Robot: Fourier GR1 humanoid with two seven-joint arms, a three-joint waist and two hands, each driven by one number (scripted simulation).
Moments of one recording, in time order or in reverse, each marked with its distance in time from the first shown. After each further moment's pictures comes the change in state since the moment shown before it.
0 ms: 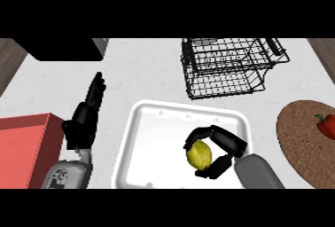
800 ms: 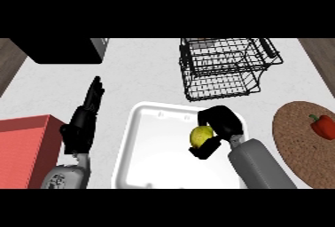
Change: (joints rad) left arm 0.036 0.002 -0.003 -0.023 -0.009 -0.007 0.014; right arm -0.125 -0.040 0.111 -0.053 0.511 -0.263 0.659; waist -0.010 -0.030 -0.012
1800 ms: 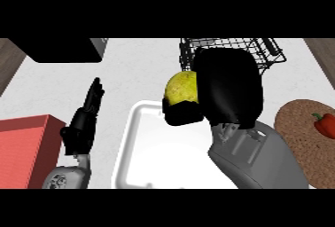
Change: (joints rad) left arm 0.009 -0.005 0.009 0.021 0.006 -0.003 -0.040; right arm -0.389 0.120 -0.021 -0.671 0.156 0.510 0.868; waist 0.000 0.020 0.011
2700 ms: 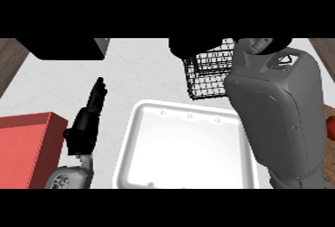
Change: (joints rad) left arm -0.001 -0.013 -0.014 -0.009 -0.012 -0.002 -0.004; right arm -0.306 -0.030 -0.306 0.249 -0.097 -0.055 0.013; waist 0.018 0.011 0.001
